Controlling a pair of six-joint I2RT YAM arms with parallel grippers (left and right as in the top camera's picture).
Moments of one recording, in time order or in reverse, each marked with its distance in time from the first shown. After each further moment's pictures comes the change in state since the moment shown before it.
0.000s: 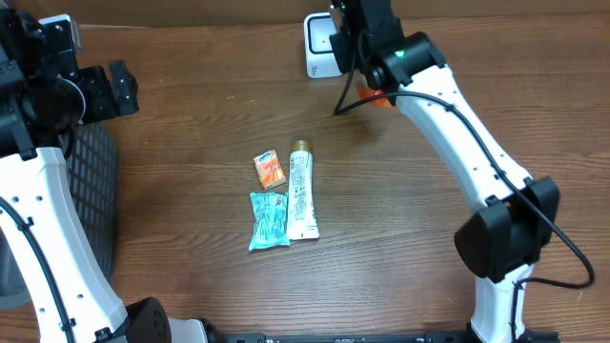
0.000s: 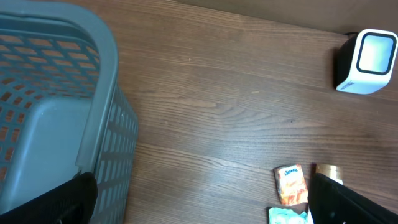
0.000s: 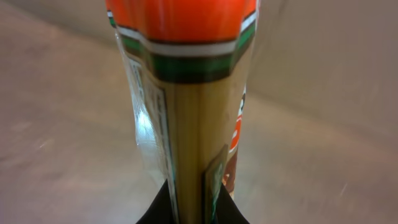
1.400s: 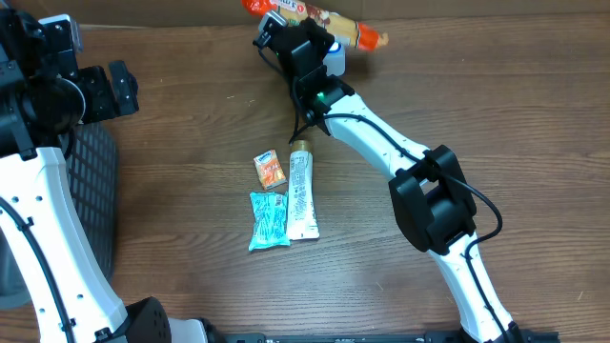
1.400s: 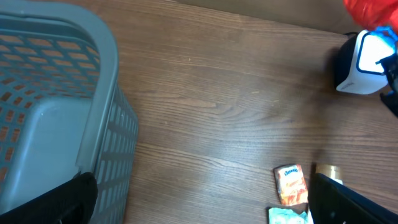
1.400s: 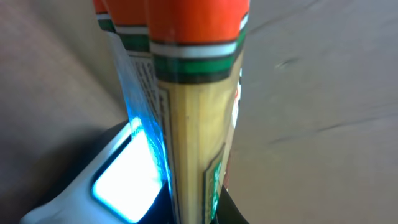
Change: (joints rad) left arm 0.000 0.000 0.000 0.000 0.000 0.000; right arm 0.155 0.330 -0.001 0.594 0.383 -0.724
